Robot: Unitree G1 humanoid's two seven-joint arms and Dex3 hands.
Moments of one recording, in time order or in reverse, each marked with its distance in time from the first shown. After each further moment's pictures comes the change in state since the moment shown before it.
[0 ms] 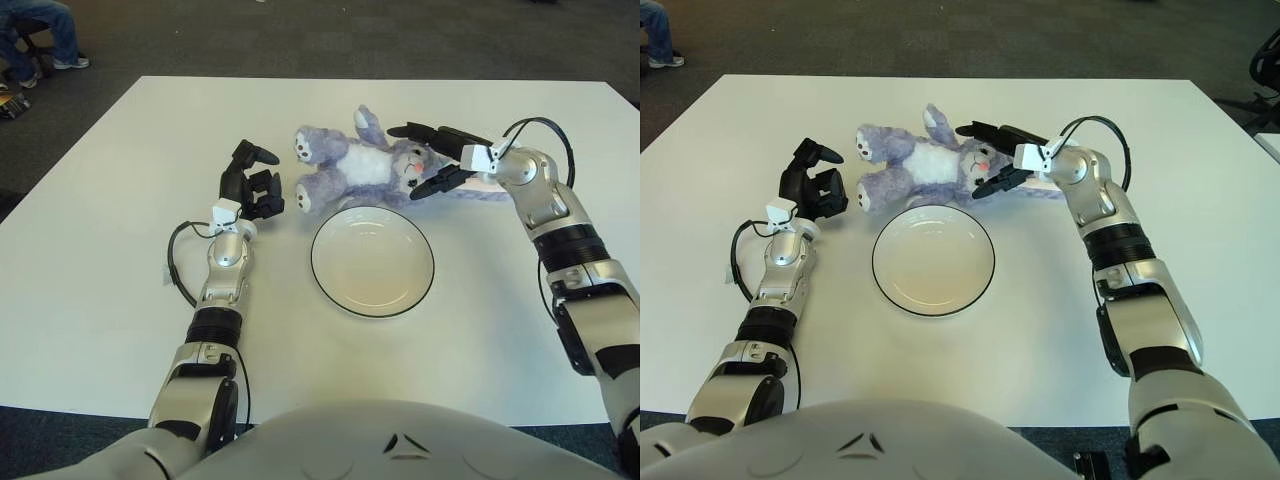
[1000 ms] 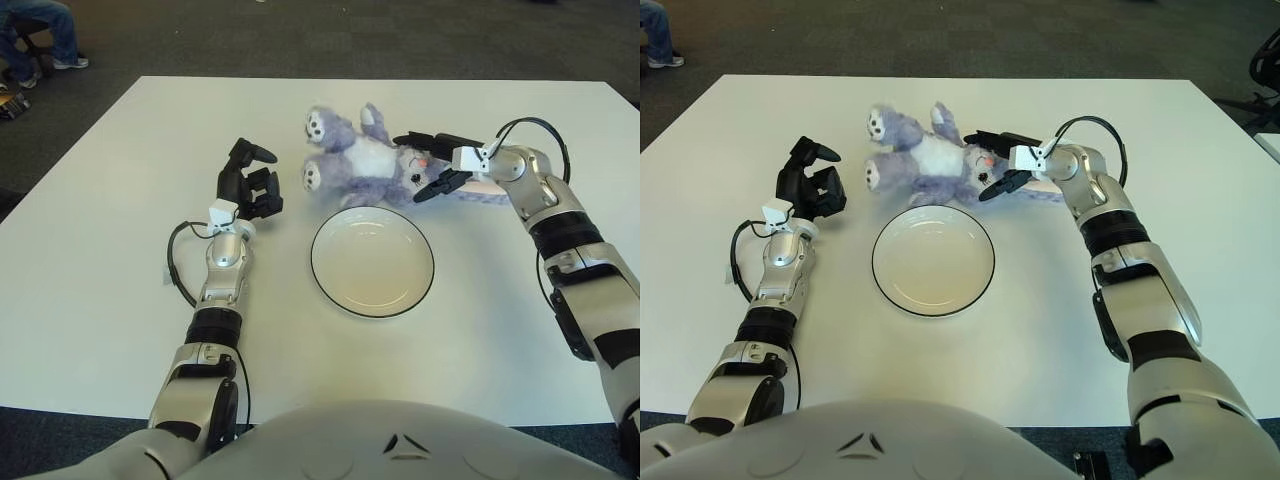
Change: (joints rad) left arm 0.003 -0.002 0.006 -0.006 -0.024 -0.020 -0.008; right arm -0.081 0.001 0.086 0.187 -0.101 -0.015 -0.040
